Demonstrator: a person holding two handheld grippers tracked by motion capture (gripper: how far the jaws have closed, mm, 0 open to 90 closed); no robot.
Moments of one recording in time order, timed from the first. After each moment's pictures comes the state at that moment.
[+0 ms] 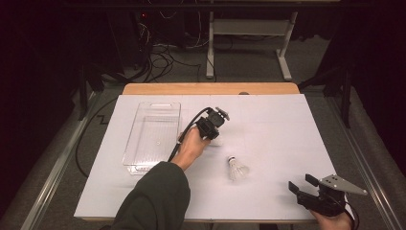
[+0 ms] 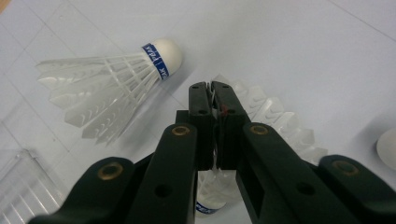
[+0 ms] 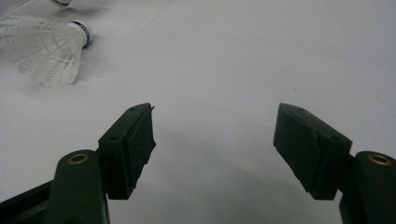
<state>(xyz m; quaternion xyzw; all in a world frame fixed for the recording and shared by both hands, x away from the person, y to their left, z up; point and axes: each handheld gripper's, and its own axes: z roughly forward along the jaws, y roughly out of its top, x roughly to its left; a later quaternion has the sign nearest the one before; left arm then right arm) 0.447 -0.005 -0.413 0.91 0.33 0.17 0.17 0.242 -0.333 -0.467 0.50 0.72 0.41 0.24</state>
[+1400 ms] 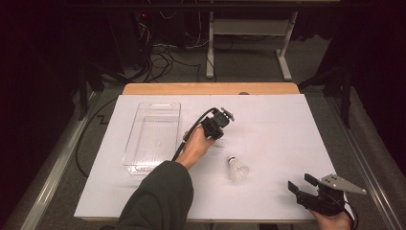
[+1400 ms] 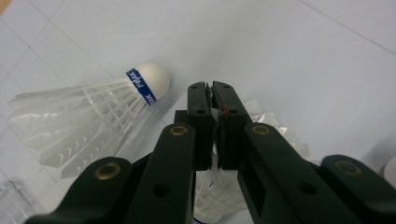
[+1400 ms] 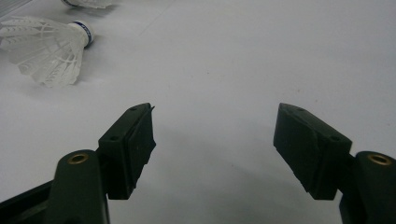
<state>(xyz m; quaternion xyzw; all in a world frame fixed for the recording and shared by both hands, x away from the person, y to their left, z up) 0.455 -0.018 -0.421 0.92 0.31 0.18 0.18 0.243 -0.332 -0.467 0.50 0.72 0.42 0.24</state>
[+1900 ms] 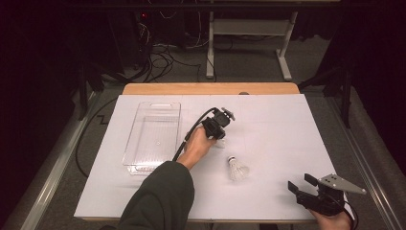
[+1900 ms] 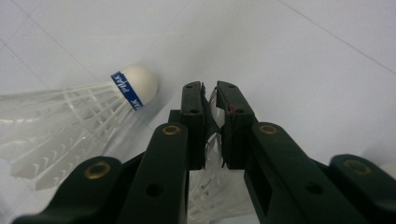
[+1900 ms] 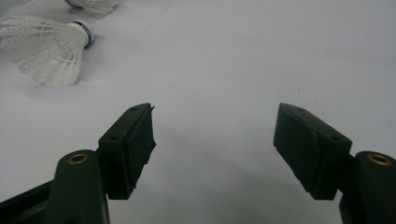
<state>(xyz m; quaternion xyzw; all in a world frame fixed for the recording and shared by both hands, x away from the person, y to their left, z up) 0.458 -0.020 -0.424 0.92 0.32 0.15 0.19 0.244 -0.332 -0.467 0.50 0.72 0.41 0.24</state>
